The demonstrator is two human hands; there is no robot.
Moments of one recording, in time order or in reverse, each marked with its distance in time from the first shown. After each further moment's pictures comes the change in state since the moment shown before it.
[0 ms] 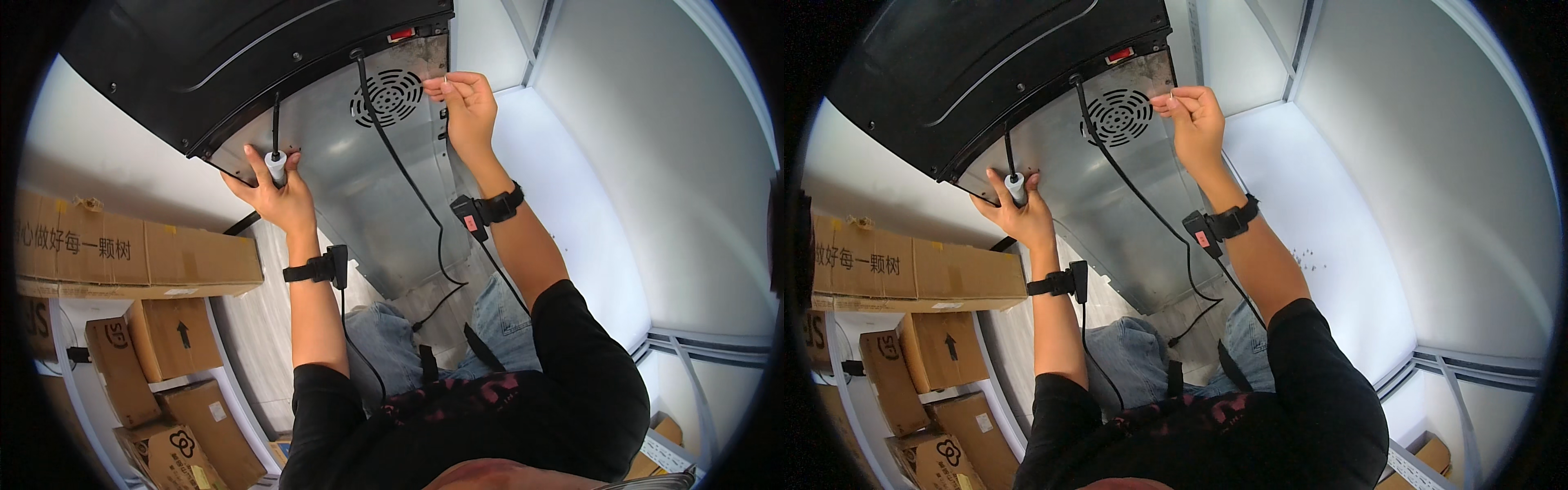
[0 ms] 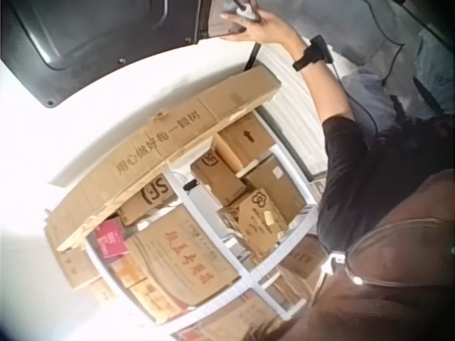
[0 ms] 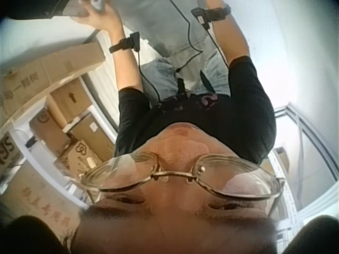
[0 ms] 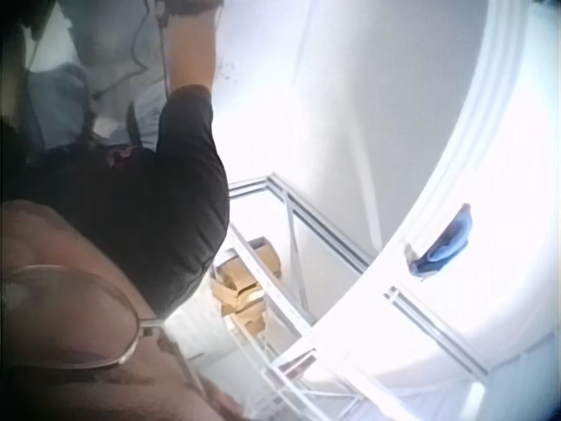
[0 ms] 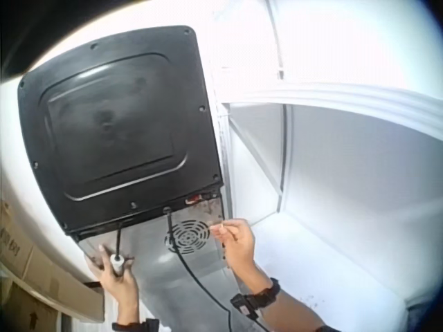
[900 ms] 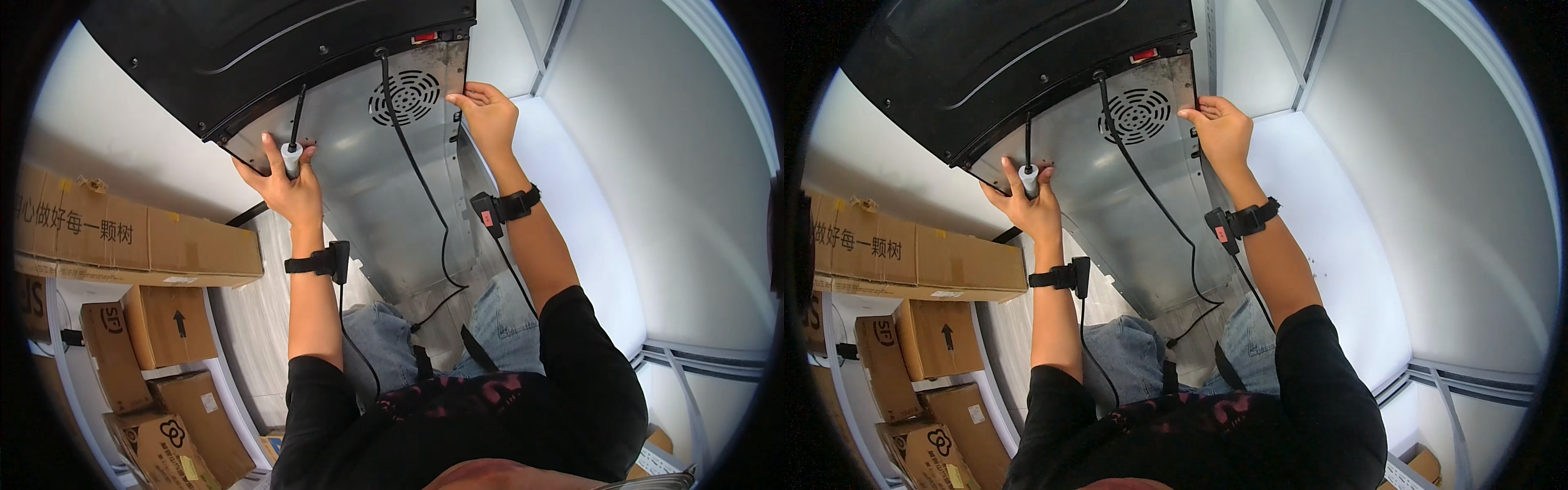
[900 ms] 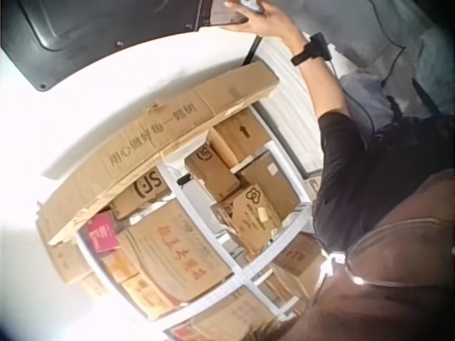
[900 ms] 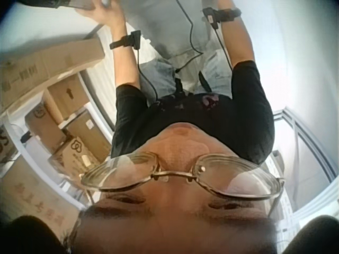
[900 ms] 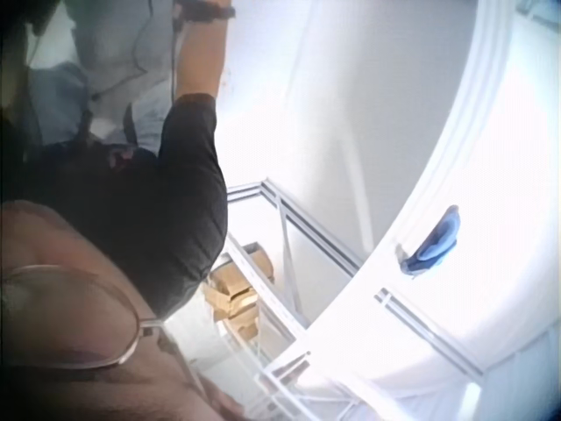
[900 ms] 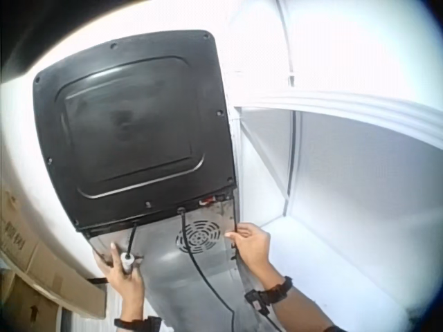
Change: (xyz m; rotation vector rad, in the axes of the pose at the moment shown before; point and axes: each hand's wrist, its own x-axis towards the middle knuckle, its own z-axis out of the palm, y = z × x) left_hand 0.002 -0.010 -0.007 0.011 -0.009 0.049; right_hand 0.005 -0.003 -0.014 -0.530 0.083 0.155
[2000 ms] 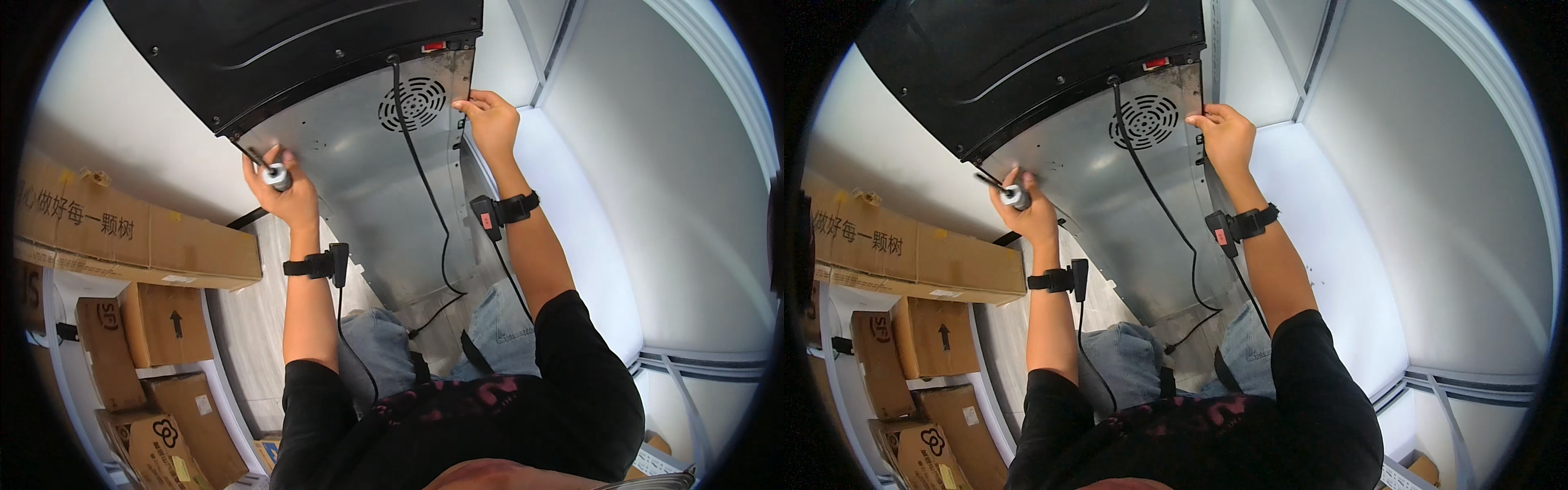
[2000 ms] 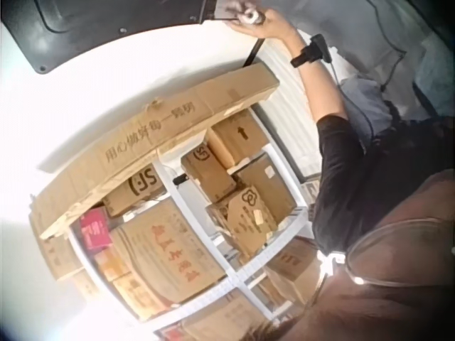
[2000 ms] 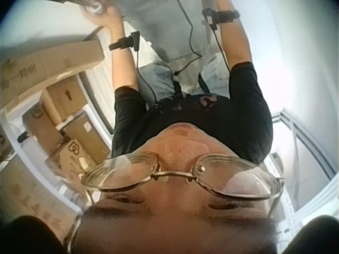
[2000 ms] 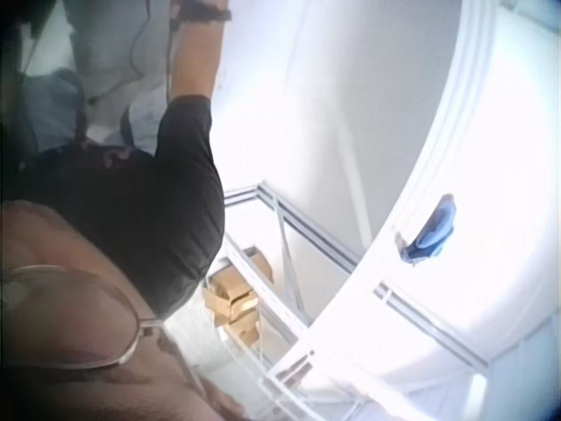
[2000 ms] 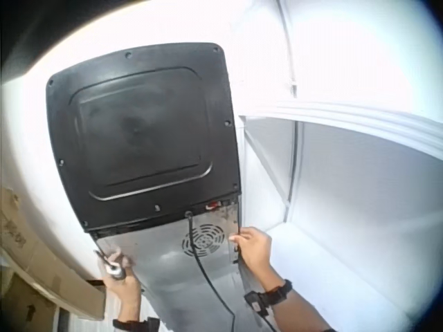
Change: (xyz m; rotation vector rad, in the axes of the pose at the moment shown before) left_hand 0.001 -0.016 -0.006 -0.312 0.115 -0.256; right_hand 0.000 -0.008 0.003 -0.129 -0.005 -0.017
